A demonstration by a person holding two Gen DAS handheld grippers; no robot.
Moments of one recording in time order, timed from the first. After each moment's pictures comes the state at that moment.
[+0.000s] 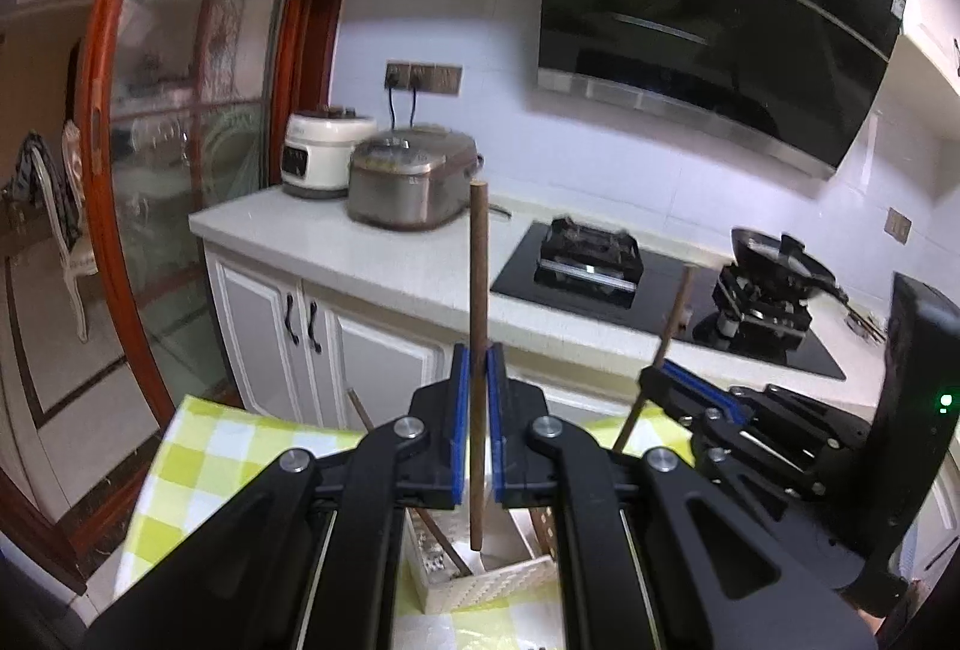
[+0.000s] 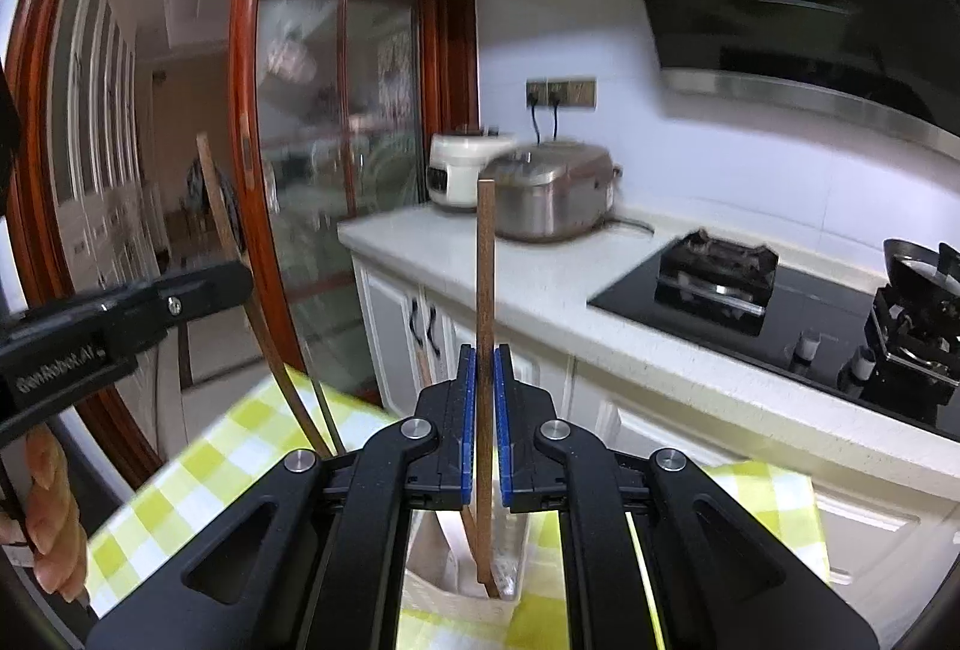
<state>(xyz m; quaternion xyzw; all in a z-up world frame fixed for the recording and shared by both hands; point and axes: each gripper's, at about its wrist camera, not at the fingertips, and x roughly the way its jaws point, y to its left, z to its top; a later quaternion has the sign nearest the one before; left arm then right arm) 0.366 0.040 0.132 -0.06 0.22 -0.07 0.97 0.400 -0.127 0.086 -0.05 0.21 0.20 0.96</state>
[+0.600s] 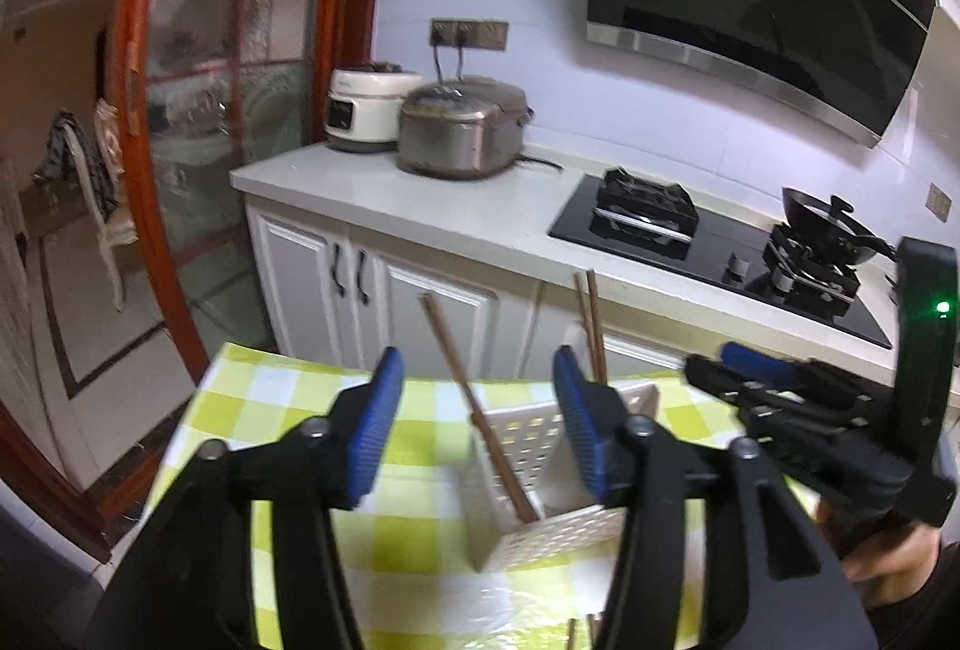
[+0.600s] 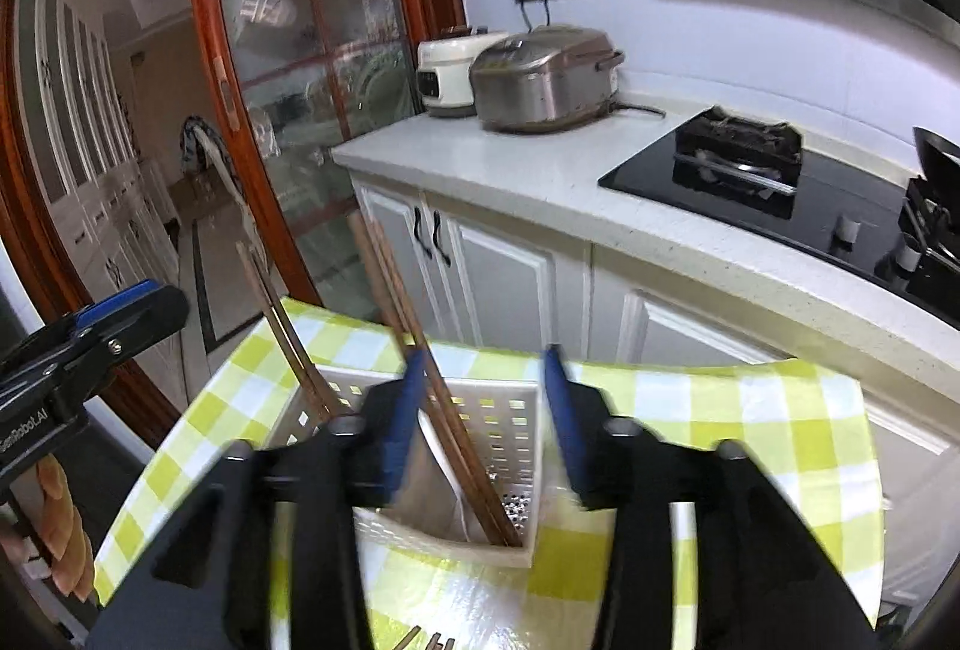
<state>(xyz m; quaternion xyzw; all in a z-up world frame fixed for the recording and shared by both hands) 0.352 0.070 0.084 -0.05 0.25 -0.01 0.97 0.415 -0.149 0.039 0.00 0.29 0.21 0.94</state>
